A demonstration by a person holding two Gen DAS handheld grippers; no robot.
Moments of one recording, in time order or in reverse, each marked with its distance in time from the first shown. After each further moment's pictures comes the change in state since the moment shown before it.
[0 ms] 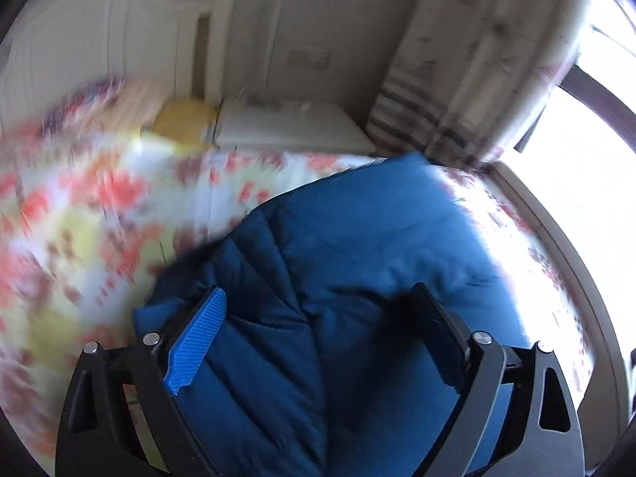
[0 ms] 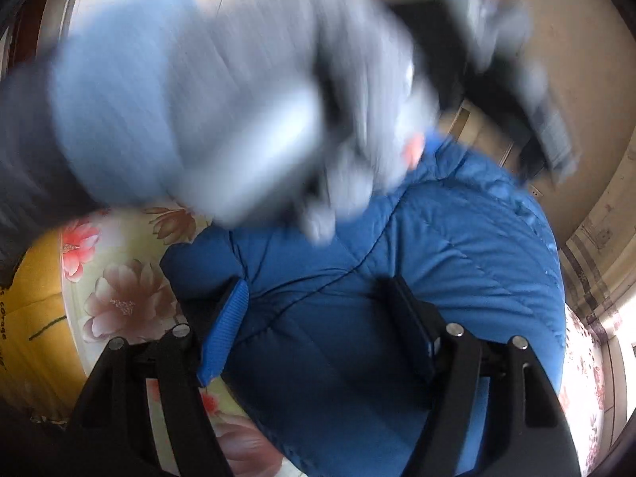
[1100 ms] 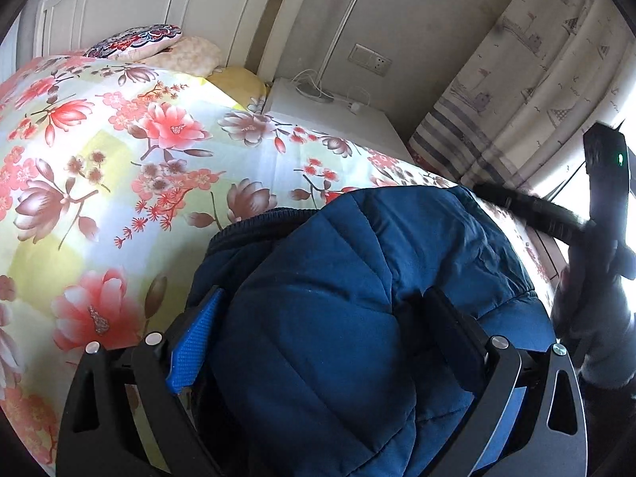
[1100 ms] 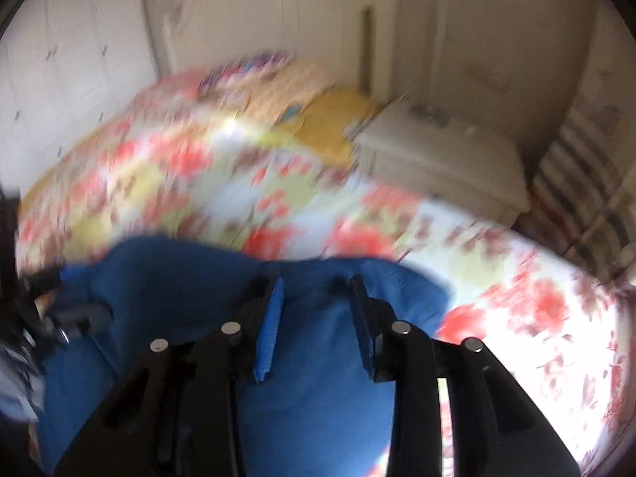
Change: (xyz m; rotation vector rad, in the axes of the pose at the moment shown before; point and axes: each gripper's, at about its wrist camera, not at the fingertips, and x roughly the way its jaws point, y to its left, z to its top) left arm 0.003 0.048 -0.018 -0.196 -0.009 0.062; right arm 0.126 -0.313 0.048 0.462 0.187 -0.012
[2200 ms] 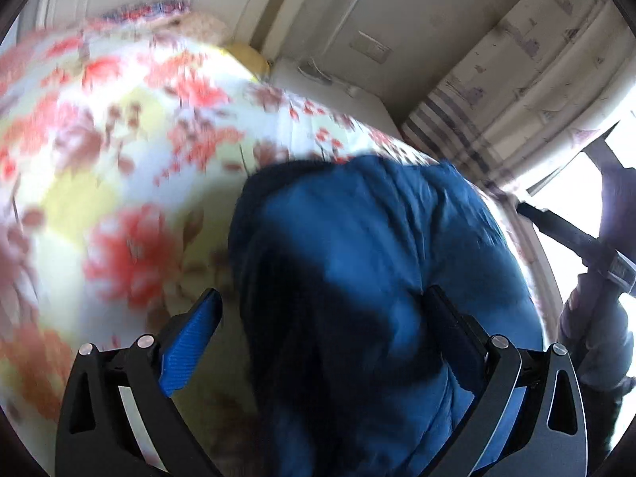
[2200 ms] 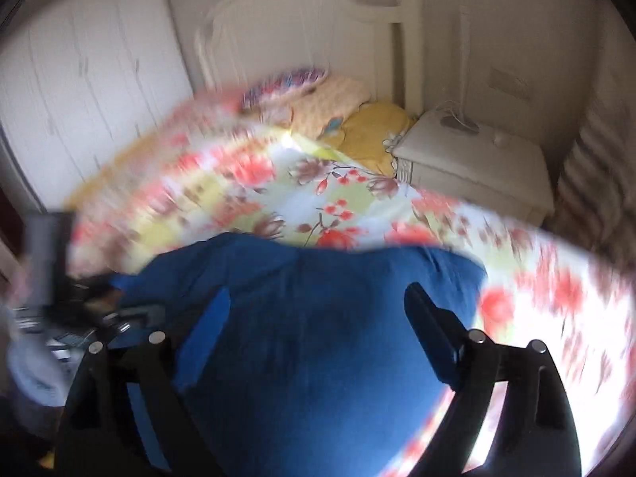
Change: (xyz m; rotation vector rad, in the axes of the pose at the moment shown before) left arm -0.041 0.031 -0.038 -0.067 0.079 -0.087; right arm -0.078 0.024 -0.045 0.078 0.001 0.234
